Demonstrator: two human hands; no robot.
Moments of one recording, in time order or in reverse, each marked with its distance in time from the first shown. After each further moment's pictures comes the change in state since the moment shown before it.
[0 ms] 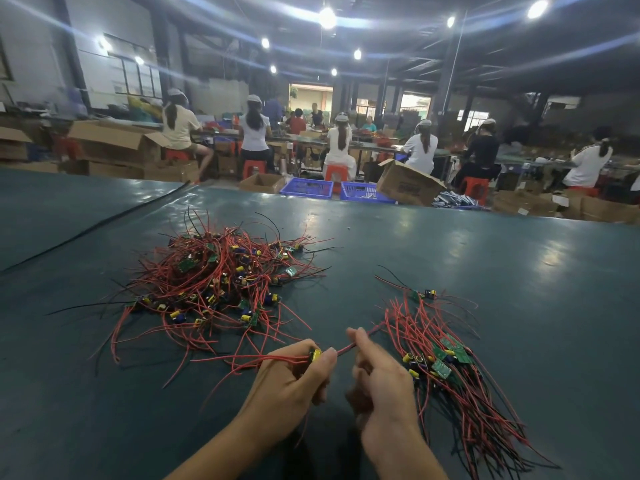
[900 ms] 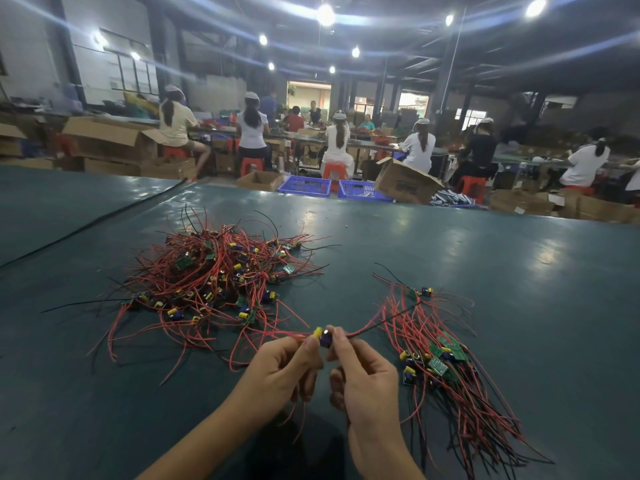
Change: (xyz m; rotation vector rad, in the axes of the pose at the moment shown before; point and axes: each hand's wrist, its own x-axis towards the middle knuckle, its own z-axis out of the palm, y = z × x) left_hand 0.009 -0.008 -0.016 -0.028 -0.085 -0.042; right_hand -0.008 0.016 0.005 -0.080 -0.186 -0.280
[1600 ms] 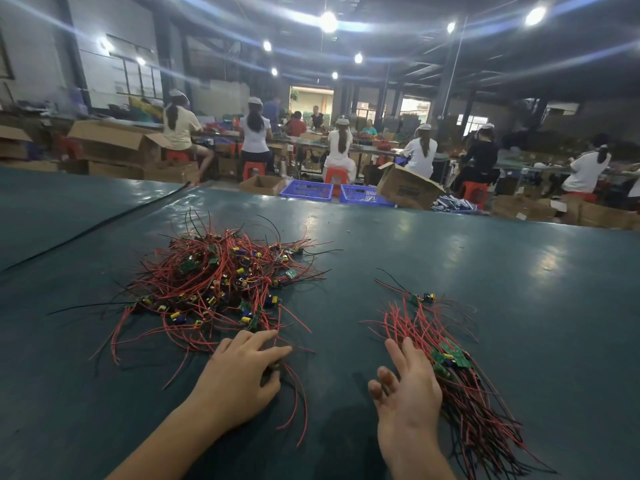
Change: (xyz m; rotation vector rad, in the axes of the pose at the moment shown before) left_hand 0.001 -0.030 -0.049 1.238 -0.008 0.027; right_hand 0.024 -0.008 -0.032 0.245 0.374 0.145
